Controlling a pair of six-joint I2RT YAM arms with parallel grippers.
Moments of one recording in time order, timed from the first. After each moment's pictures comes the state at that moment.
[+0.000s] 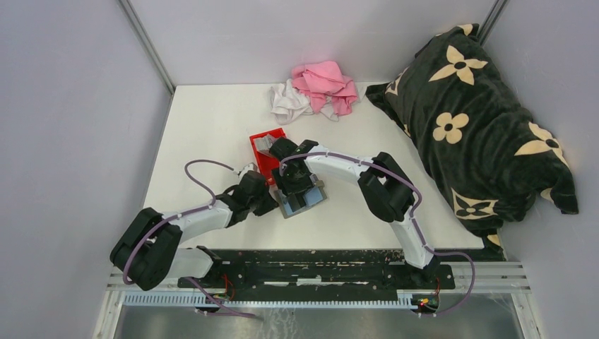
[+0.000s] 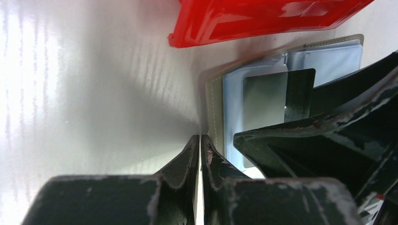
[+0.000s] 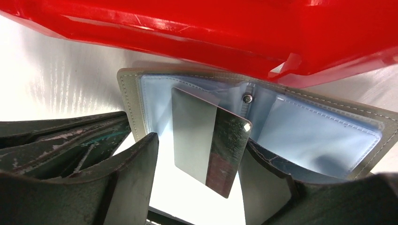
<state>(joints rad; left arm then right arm) -0.60 1.29 0.44 -0.03 -0.08 -0.95 0.89 2.19 1.72 -0.81 -0.06 0.46</state>
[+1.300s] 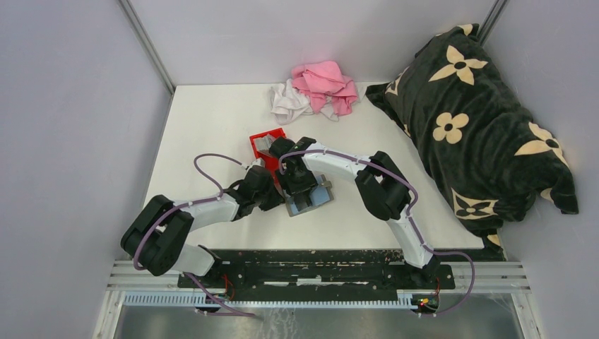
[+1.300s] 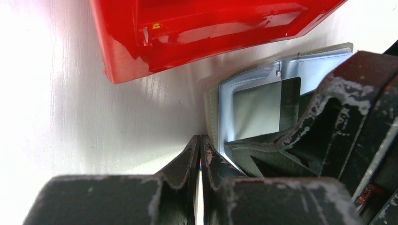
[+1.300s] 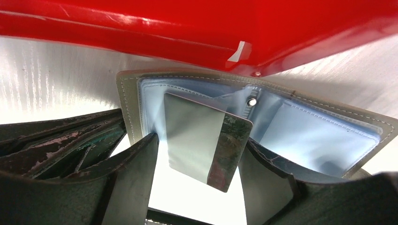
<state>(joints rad) -0.60 1.41 0.51 0.06 -0.01 -0.91 0.90 2.24 1.79 -0.94 0.01 0.44</state>
